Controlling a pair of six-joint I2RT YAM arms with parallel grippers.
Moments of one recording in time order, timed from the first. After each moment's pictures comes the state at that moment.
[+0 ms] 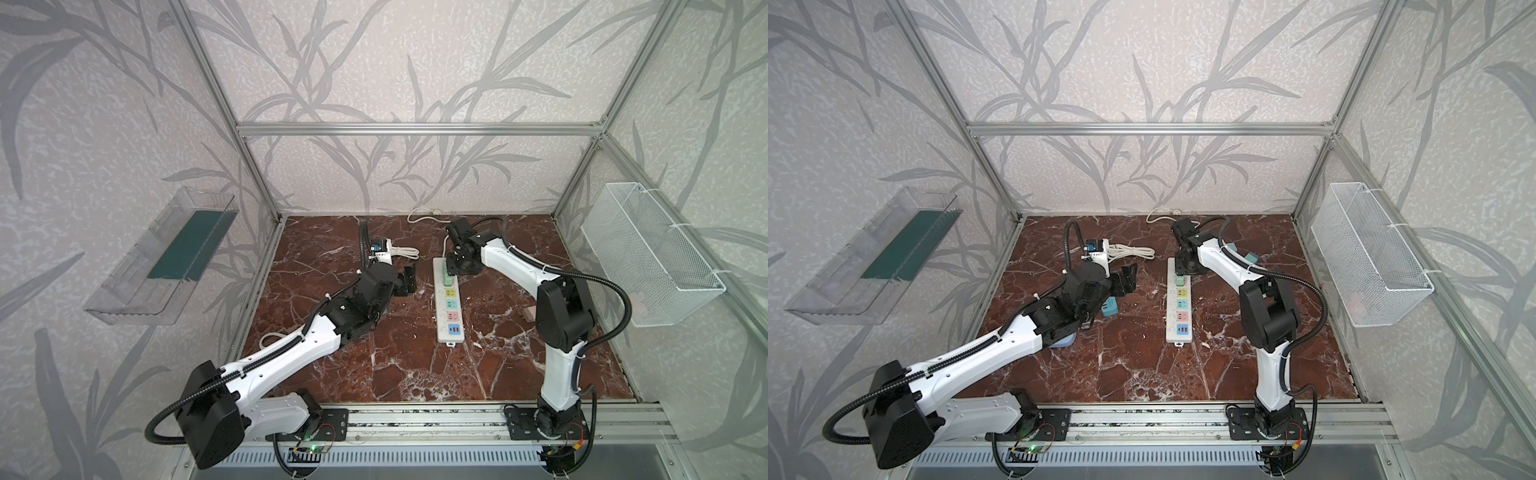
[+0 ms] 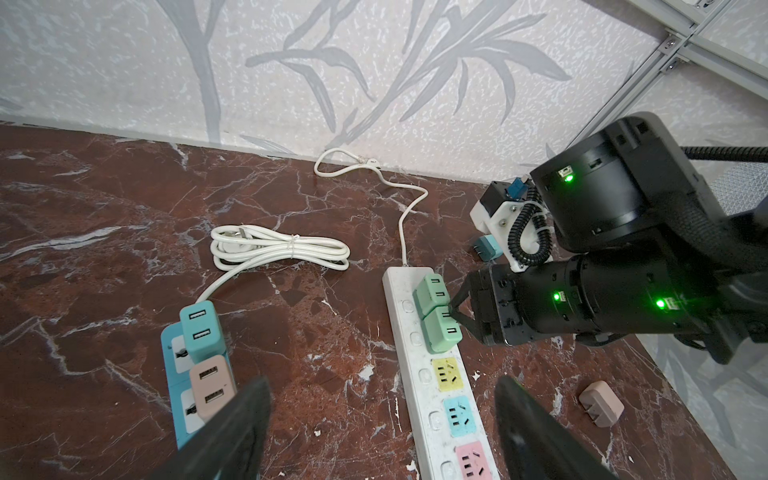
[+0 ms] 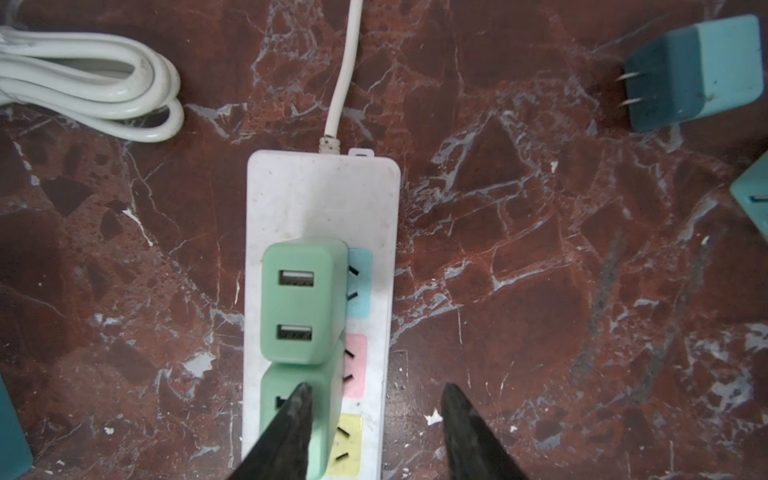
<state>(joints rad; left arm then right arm) -0.77 1.21 0.92 -0.11 -0.40 -0.54 0.46 1.99 1.61 -0.82 0.14 0.41</state>
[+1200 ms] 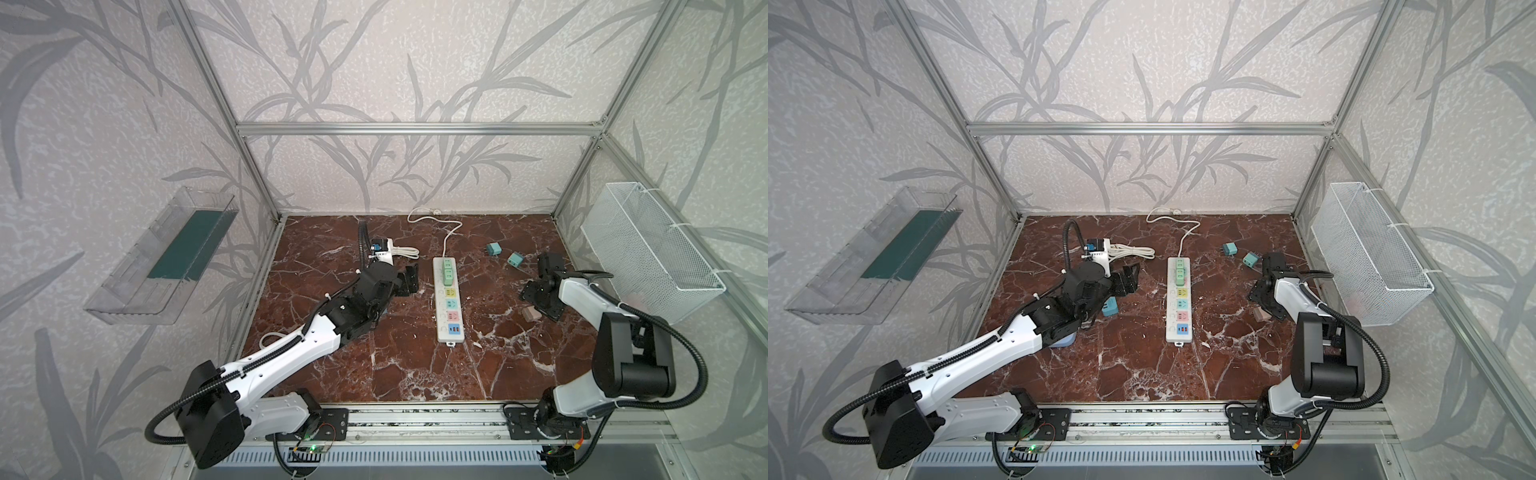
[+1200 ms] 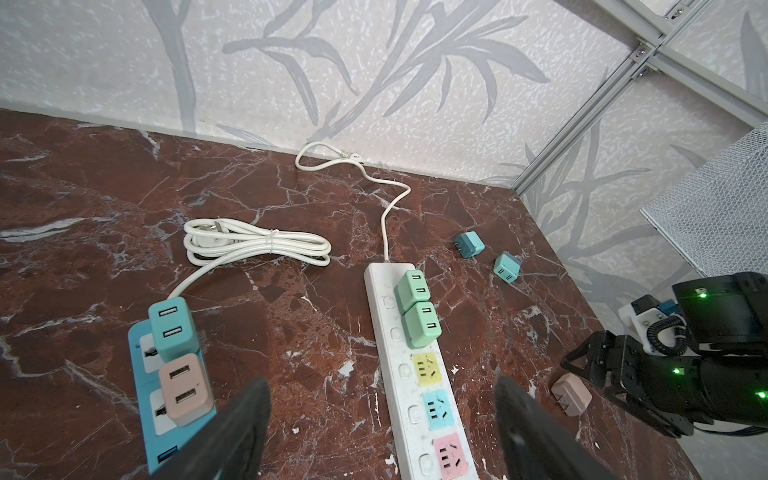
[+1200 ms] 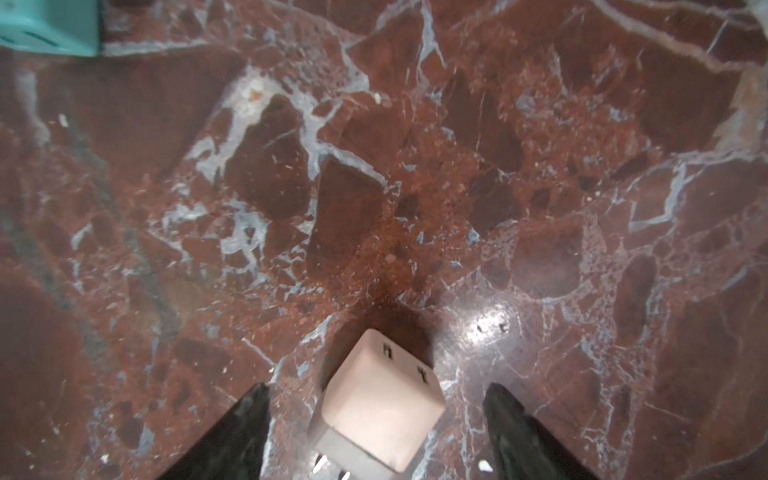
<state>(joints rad) -0.77 1.21 0.91 -0.09 -0.35 -0.57 -0.09 1.57 0.92 -0.63 0.16 0.63</state>
